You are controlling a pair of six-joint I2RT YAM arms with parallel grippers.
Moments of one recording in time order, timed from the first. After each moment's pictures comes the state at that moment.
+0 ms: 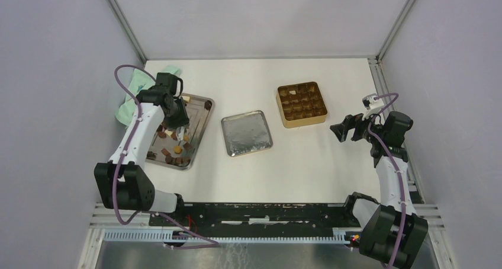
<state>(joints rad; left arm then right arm) -0.07 1.39 1.26 -1.03 -0.09 -0.35 -0.36 0.96 0.56 -0.11 -0.83 -0.17</state>
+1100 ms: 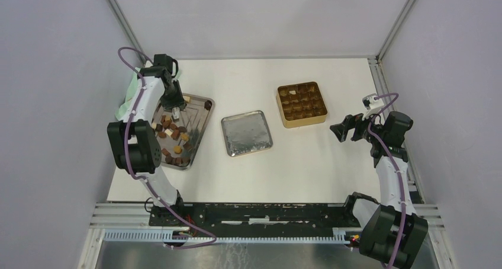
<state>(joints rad) 0.04 1.77 1.57 -0.99 -0.10 -0.26 -0.36 0.96 0.56 -0.11 -0.84 -0.16</state>
